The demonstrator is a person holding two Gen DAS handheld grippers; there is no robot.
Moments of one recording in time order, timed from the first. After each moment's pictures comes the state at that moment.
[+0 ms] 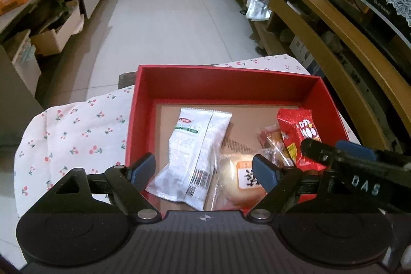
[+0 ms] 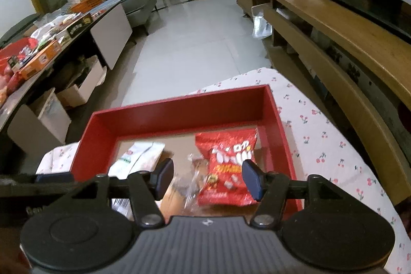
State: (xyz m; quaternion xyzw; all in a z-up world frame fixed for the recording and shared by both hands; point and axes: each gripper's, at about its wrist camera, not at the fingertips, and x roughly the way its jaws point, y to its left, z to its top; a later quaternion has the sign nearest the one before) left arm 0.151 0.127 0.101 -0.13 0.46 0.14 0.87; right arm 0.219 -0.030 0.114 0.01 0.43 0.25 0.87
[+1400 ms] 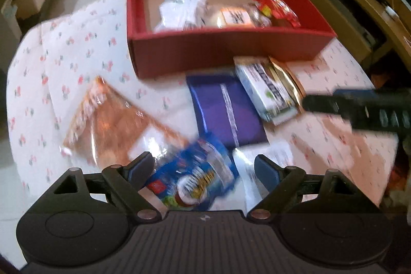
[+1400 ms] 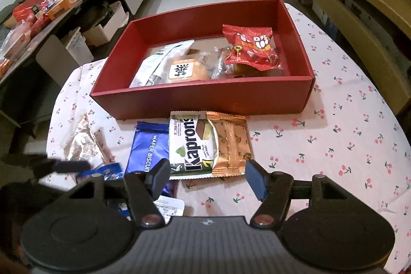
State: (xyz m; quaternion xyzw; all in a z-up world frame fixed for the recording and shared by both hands) left arm 0.021 0.102 0.051 -0.10 0.54 0.03 0.83; right arm 0.109 -0.064 0.092 -0.02 0.50 0.29 0.82
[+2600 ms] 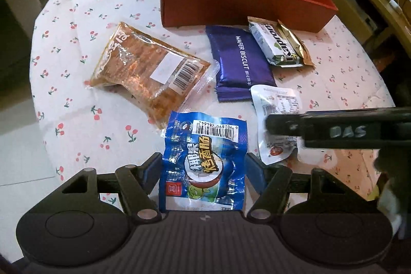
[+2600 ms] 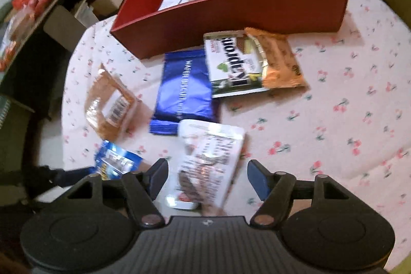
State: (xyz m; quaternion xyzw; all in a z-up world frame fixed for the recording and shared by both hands) left arm -0.027 0.101 0.056 -0.12 0.56 0.06 0.82; right arm 0.054 -0.037 0.051 0.02 0.58 0.30 0.76
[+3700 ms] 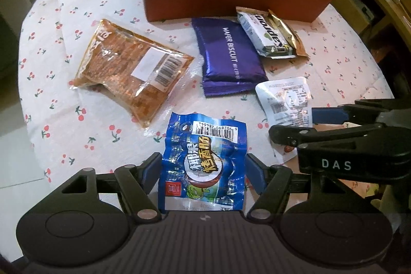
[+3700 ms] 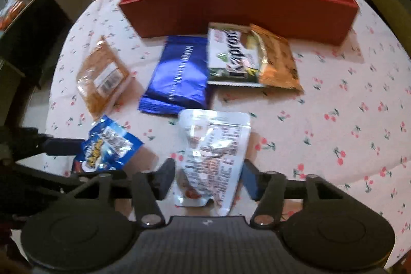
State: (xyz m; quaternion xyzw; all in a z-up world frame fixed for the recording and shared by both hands) left arm -0.020 0.100 0.049 -0.11 0.58 0.05 0.81; right arm 0.045 -0.038 0.049 -0.09 0.55 0.31 0.77
